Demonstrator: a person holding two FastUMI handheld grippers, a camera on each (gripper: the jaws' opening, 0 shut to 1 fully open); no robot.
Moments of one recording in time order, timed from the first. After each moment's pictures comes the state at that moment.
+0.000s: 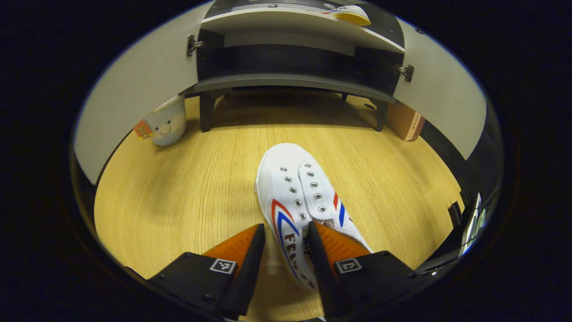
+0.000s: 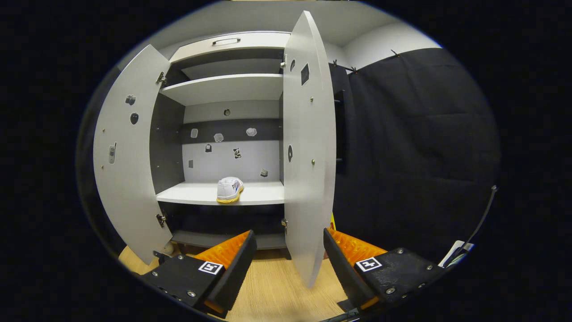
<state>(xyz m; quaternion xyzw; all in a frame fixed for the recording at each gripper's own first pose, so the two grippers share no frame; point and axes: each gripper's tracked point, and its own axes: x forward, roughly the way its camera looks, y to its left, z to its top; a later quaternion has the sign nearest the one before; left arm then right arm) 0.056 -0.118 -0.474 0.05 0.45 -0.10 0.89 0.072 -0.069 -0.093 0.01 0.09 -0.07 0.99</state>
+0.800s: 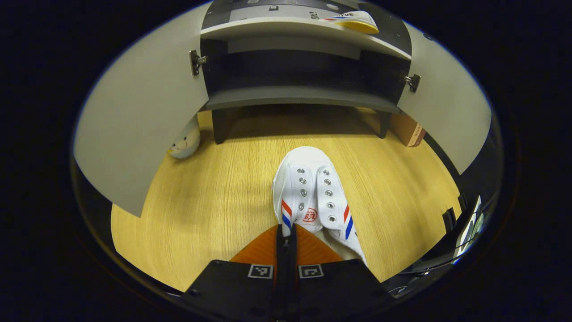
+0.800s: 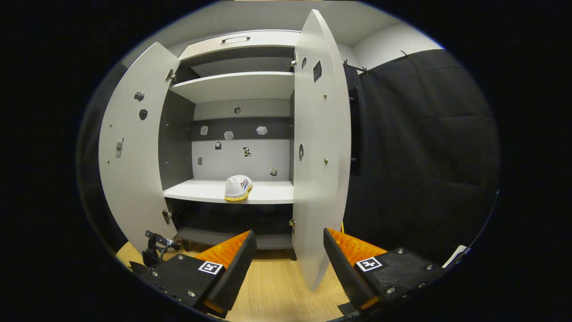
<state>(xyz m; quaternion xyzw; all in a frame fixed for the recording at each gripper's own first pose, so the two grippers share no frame) 0.082 -0.110 -0.424 0.03 0.45 -0.08 0.89 0.082 -0.052 -0.102 0.00 0.07 -0.03 1.00</state>
